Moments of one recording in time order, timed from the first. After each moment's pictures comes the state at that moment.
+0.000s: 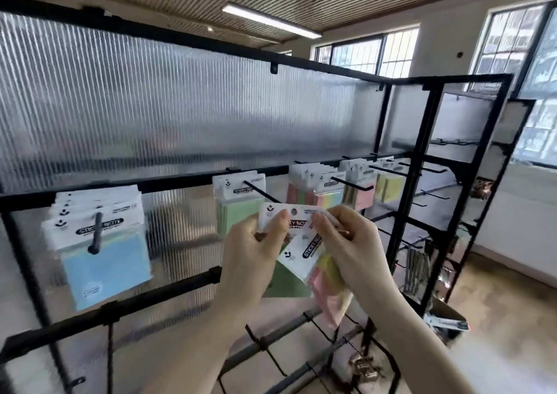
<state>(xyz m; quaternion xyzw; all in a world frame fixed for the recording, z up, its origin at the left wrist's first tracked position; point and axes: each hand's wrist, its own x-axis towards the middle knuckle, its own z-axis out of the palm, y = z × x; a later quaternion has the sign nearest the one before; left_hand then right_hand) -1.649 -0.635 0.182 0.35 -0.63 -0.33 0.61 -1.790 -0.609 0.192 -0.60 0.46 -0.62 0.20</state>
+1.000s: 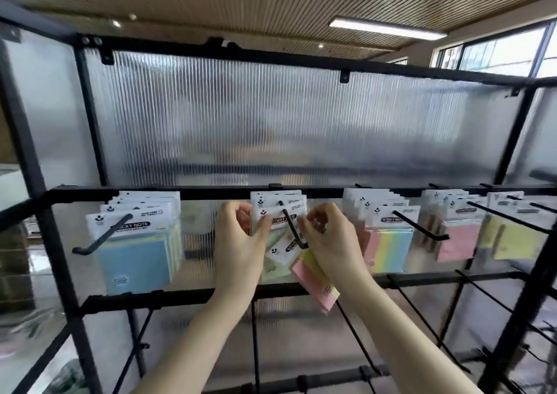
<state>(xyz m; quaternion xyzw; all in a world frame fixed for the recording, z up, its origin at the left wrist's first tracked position) -1.649 -0.720 0.167 0.53 -0.51 -0.02 0.68 -1.787 -0.754 0.187 -0.70 0.48 -0.49 0.20</state>
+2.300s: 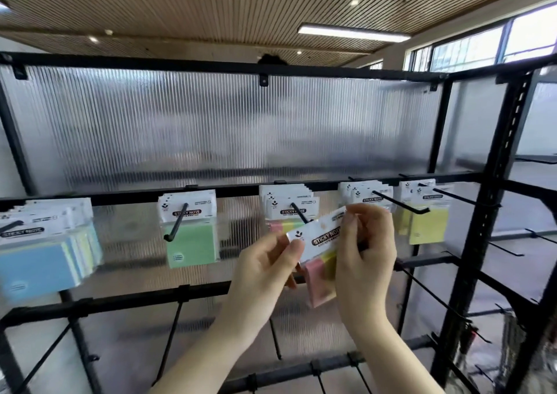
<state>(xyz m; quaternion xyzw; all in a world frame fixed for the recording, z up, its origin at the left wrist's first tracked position) -1.819 -0.676 0.174 0.32 -0.65 -0.31 0.62 -1.941 -0.713 0.179 -0.55 0.30 -0.77 0.11</state>
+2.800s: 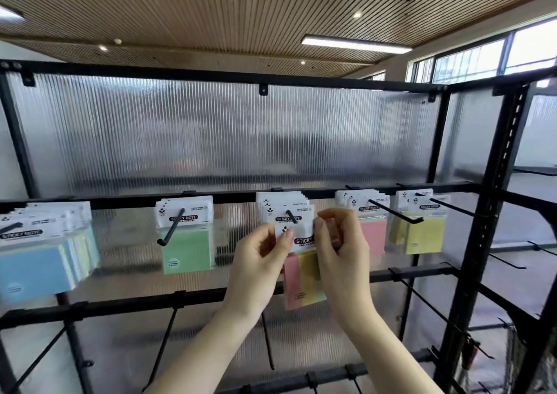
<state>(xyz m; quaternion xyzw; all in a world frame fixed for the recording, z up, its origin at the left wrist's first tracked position) -1.822 -0.706 0.174 0.37 -0.61 -0.21 0.67 -1.944 -0.731 0.180 -0.63 0.33 -0.68 0.16</state>
